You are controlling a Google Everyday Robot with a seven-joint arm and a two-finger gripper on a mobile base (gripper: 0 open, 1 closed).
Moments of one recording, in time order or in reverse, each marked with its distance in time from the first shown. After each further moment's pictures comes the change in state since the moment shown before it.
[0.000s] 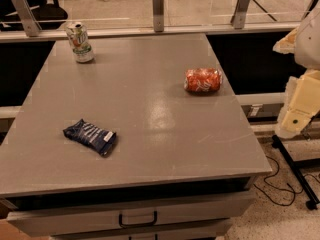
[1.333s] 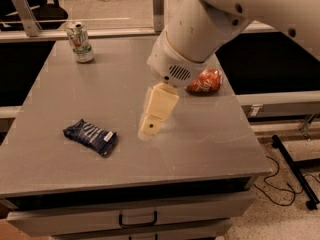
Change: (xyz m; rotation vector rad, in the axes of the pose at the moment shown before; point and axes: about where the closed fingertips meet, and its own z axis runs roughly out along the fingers) arm -0.224 0.046 0.084 -0.149 -0.322 -0.176
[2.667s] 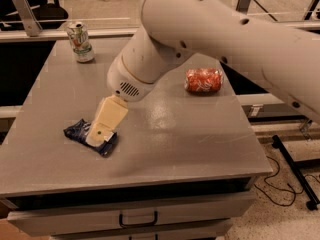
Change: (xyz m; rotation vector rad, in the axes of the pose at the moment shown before) arm -0.068 0.000 0.078 -0.046 -0.171 0.084
